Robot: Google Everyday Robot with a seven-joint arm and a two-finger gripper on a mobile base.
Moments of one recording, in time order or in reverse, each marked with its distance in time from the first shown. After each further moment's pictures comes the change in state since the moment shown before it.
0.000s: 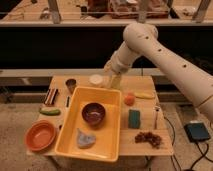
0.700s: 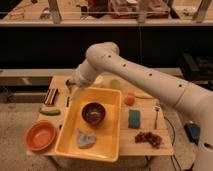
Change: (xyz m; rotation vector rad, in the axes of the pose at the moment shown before) arm -0.153 0.019 0.106 0.020 -0.172 0.070
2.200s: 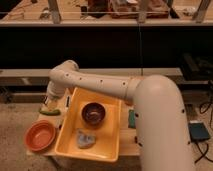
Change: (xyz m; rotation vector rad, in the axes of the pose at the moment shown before) arm -0.021 -0.017 0.169 -0.081 0.117 -0.037
